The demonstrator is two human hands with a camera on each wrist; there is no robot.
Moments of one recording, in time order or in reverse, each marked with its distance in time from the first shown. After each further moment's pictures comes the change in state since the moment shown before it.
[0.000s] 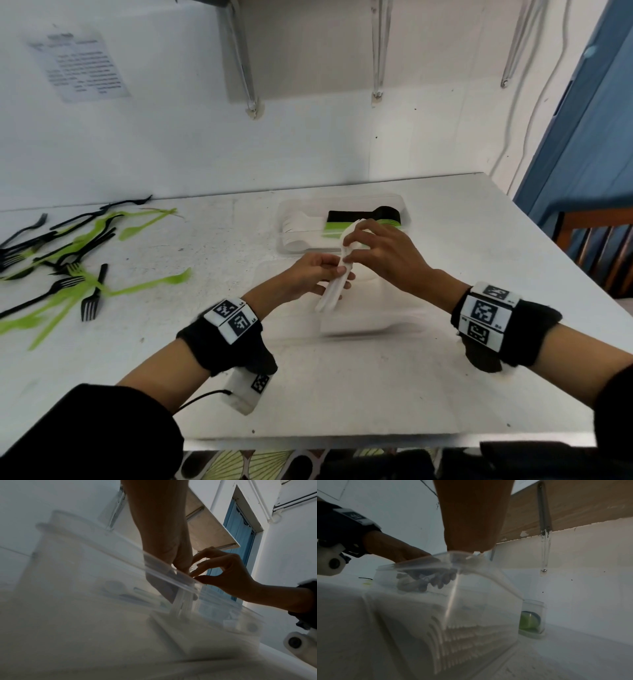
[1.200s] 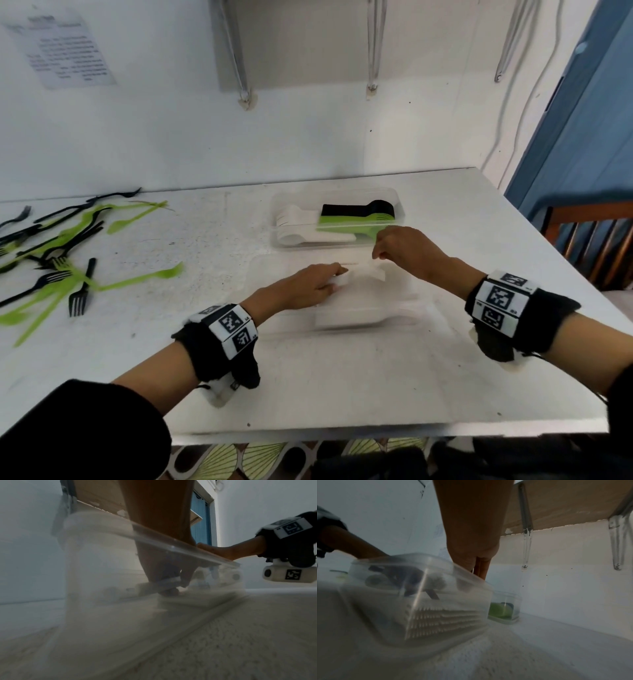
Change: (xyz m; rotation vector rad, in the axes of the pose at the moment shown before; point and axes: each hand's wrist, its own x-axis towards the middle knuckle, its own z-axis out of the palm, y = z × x) left_hand -0.001 -0.024 -0.002 0.942 -0.105 0.297; right_hand -0.020 0.029 -0.007 0.112 -0.592 0.422
